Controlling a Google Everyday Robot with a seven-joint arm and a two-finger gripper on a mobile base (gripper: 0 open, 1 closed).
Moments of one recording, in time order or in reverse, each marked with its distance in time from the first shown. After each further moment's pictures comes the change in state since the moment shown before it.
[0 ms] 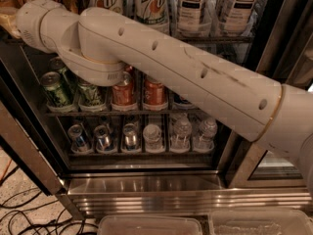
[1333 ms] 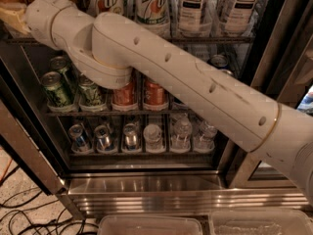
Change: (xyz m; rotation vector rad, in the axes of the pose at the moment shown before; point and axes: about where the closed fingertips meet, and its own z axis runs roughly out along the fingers) arm -0.018 -0.019 -0.014 0.036 -0.100 -0.052
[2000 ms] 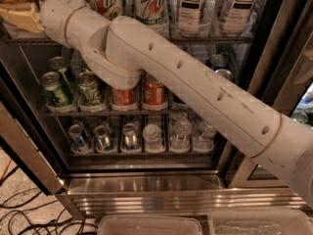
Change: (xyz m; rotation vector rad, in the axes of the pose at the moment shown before) arm -0.004 -0.025 -0.017 0.032 -0.061 -0.057
